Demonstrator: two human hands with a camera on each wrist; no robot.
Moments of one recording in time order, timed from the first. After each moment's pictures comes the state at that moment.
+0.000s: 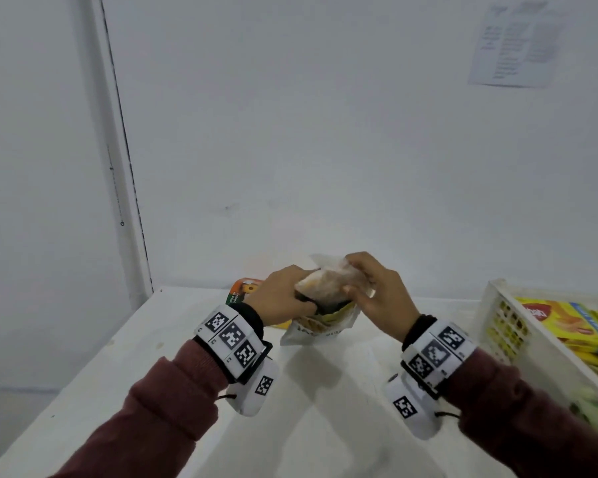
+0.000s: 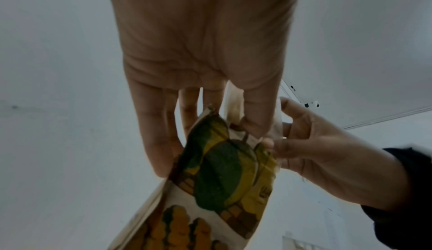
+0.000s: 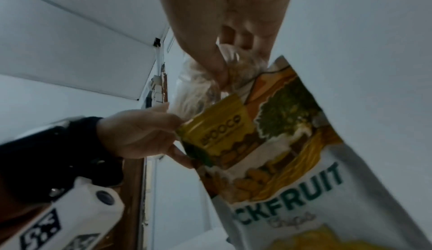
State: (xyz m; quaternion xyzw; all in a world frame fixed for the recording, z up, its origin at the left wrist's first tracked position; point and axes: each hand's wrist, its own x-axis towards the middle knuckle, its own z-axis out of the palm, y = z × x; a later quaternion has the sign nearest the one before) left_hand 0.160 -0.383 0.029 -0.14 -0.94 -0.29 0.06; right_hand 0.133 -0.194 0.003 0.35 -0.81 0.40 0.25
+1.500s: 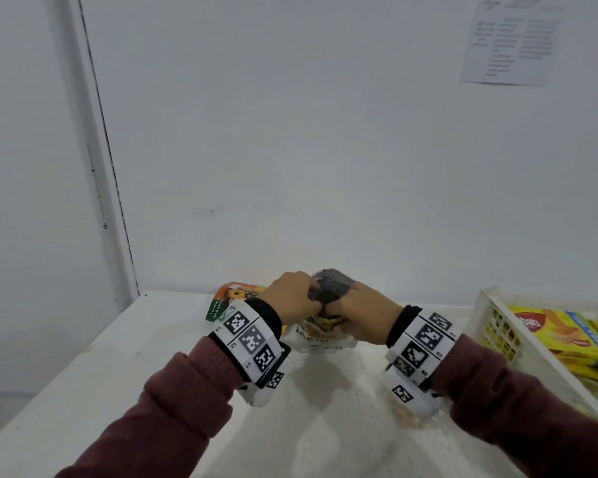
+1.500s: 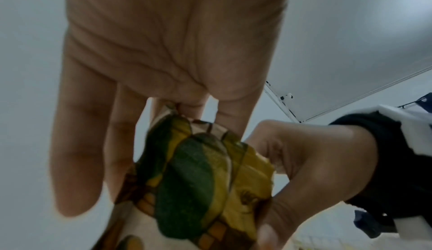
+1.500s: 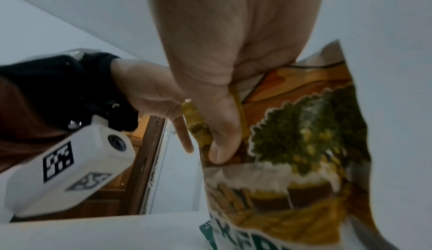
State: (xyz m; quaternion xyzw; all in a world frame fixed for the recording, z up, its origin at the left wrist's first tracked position) left_hand 0.132 -0.336 0.034 -0.14 -0.97 -0.20 0.02; right_hand 0.081 -0.179 -0.005 0.44 -0.89 -0.05 0.10
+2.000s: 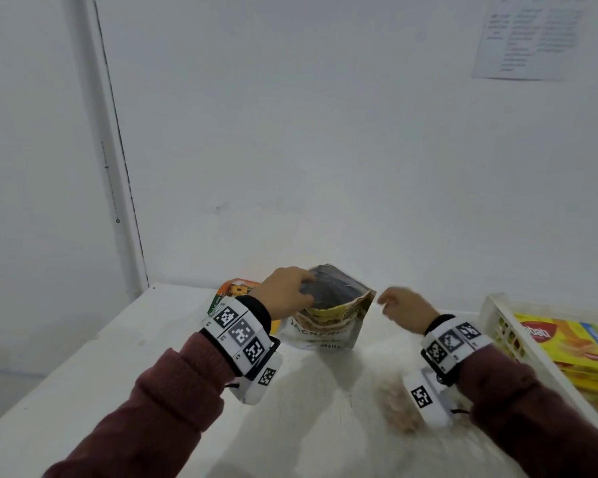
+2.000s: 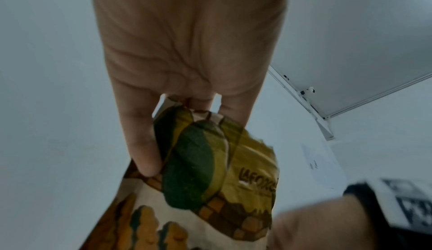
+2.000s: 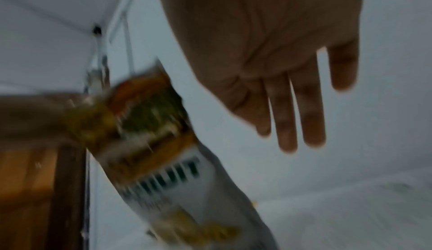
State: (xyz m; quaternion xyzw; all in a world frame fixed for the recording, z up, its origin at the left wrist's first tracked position) left_hand 0.138 -0.327 0.041 -0.09 -0.97 -0.21 0.04; right_hand 0.035 -0.105 -0.028 0.10 -0.97 0.23 0.00
